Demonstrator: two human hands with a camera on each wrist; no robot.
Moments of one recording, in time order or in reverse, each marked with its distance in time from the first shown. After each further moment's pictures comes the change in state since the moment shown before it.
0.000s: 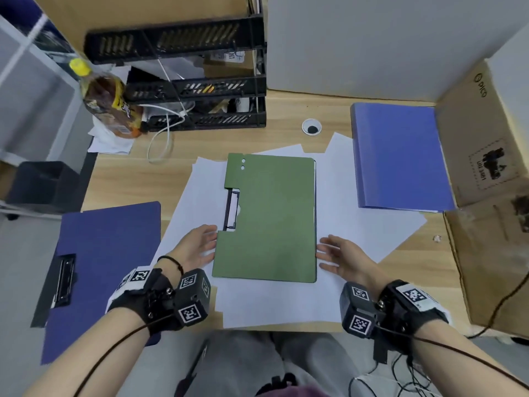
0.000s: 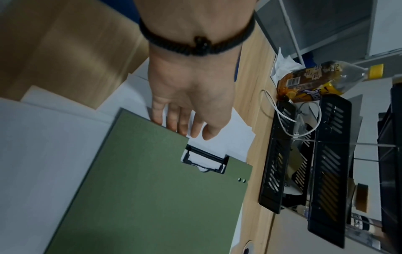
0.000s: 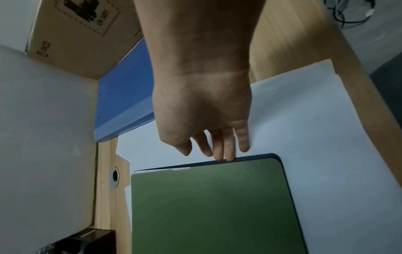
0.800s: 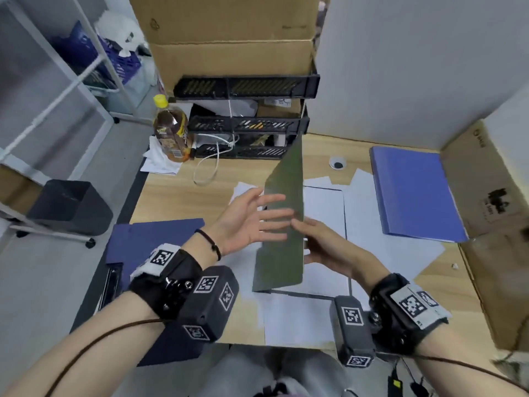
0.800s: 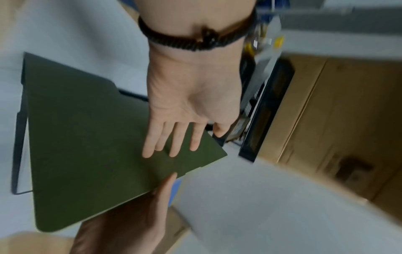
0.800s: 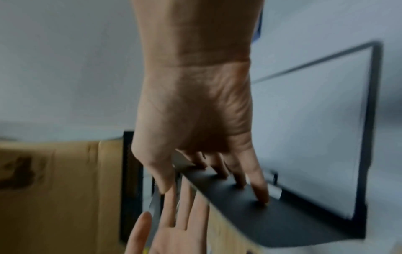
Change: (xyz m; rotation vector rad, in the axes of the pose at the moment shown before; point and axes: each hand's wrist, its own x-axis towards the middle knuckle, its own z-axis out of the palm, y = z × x) left_hand -0.098 0.079 0.001 0.002 -0.641 0.242; right_hand -0.117 -0.042 0.162 -0.372 -0.477 -0.406
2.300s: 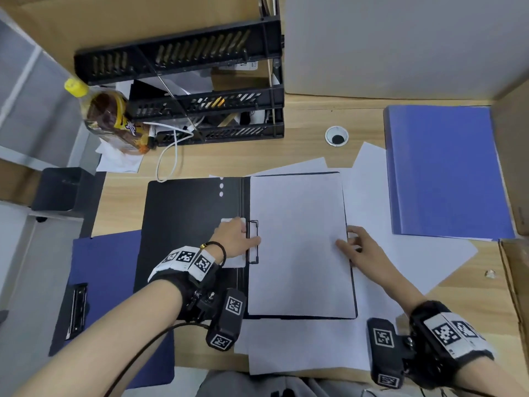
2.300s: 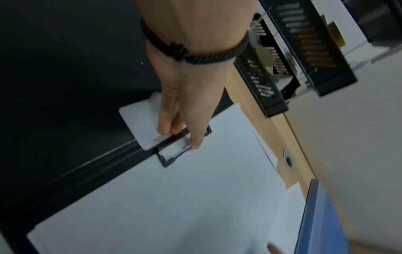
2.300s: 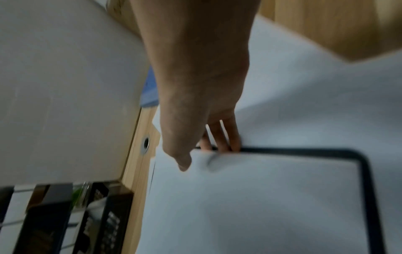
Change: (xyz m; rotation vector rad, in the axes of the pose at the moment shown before) left_hand 0.145 -0.055 -0.058 1.381 0.492 -0.282; right_hand 0.047 0.085 -0.175 -0.431 0.437 0.139
